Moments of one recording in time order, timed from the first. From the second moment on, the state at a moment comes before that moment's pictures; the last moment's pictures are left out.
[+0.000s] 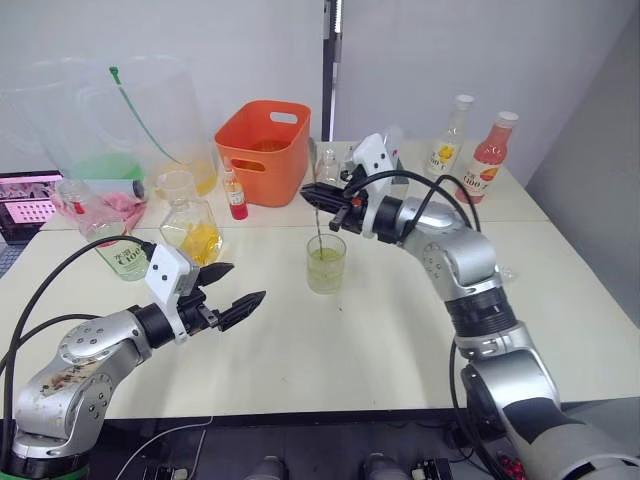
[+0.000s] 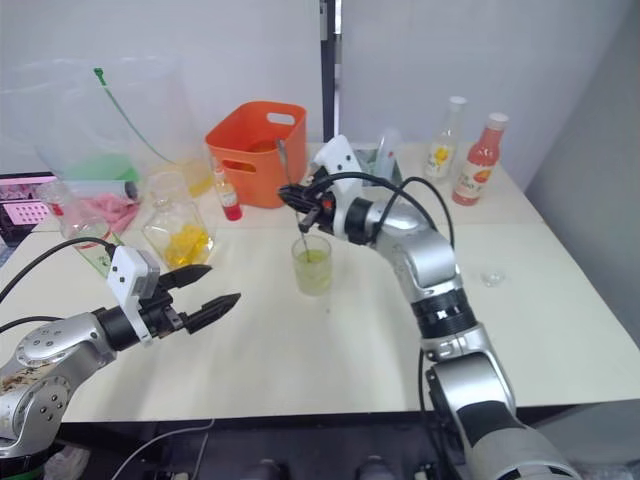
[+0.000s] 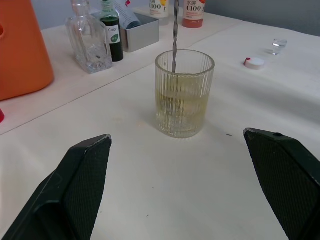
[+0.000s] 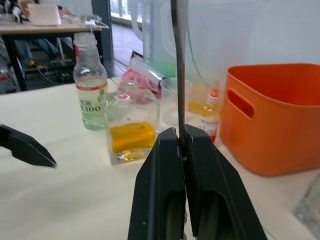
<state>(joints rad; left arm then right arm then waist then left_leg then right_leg) -0.13 0.68 0.27 -0.49 -0.63 0.64 -0.68 -0.99 -0.24 0.12 0.19 0.39 0.49 0.70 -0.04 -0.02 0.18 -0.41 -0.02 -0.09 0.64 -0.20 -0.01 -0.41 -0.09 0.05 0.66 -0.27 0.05</state>
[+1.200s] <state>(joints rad) -0.23 0.68 0.19 -0.42 -0.58 0.63 -0.69 -0.97 -0.28 0.10 0.16 0.35 0.51 0.80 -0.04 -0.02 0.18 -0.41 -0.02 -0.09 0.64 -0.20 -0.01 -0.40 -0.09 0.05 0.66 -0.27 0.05</state>
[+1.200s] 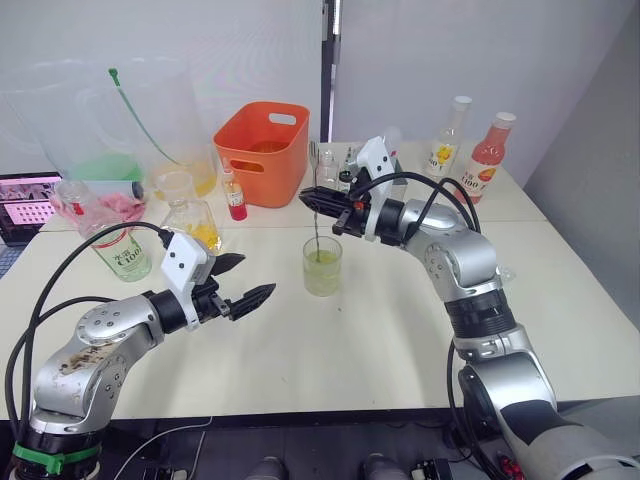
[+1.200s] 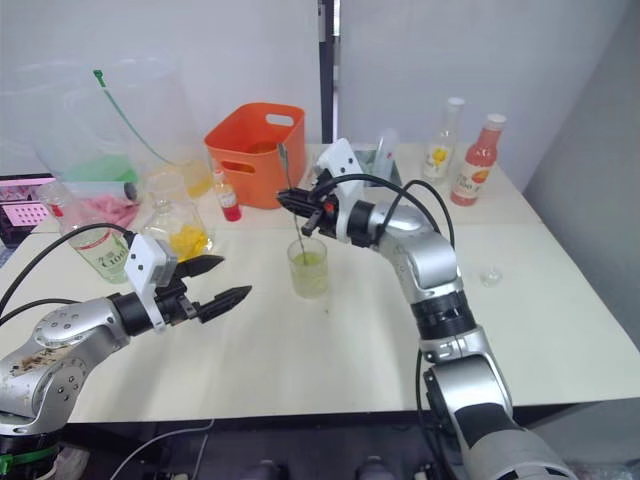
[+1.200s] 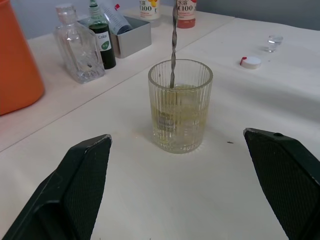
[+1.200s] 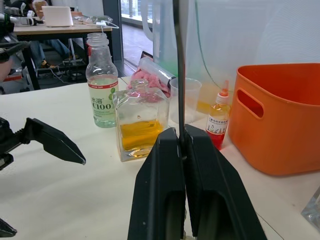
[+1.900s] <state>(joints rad) -0.26 0.67 0.16 -0.38 -0.54 0.61 -0.71 -1.00 -0.30 0.09 0.20 0.30 0.48 0.75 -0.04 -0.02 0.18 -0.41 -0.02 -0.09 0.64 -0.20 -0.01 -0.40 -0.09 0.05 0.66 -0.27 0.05</state>
